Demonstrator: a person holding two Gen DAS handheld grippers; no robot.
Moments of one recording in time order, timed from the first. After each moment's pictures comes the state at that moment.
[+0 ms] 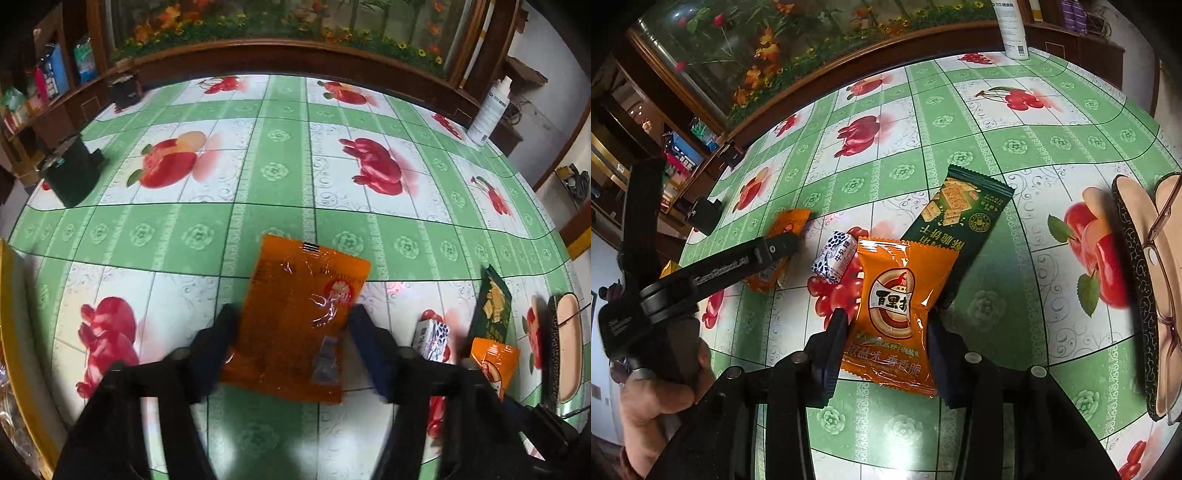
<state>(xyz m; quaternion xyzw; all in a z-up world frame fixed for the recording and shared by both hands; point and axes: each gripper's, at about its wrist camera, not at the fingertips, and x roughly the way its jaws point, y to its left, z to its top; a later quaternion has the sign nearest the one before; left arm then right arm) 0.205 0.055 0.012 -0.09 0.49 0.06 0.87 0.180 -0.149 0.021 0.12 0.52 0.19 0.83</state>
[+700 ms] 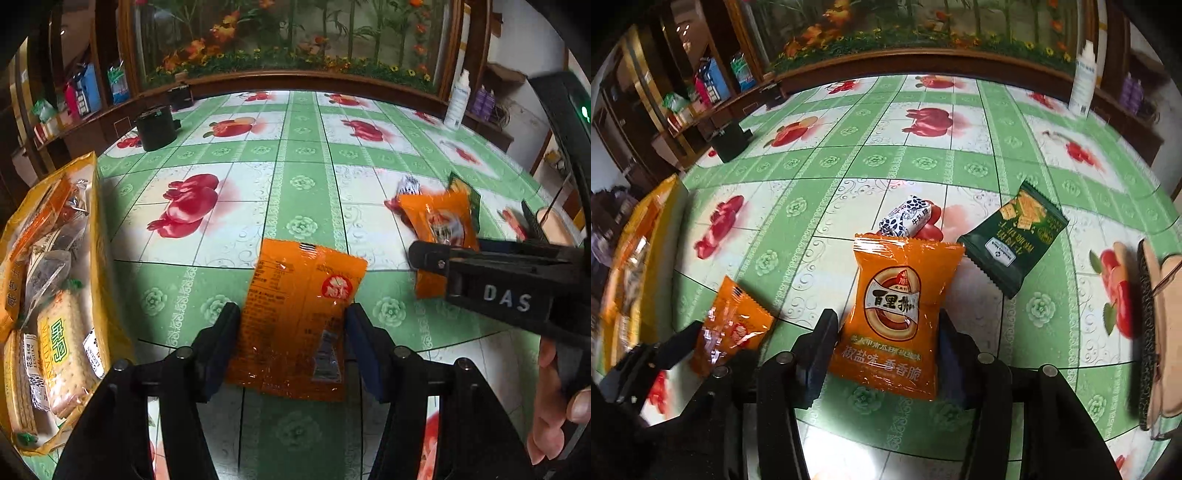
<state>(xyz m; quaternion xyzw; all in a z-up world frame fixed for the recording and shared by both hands) 0.043 0.039 0.002 -0.05 0.42 0.09 0.90 0.142 -0.091 0.020 -0.05 0.48 0.22 0.84</state>
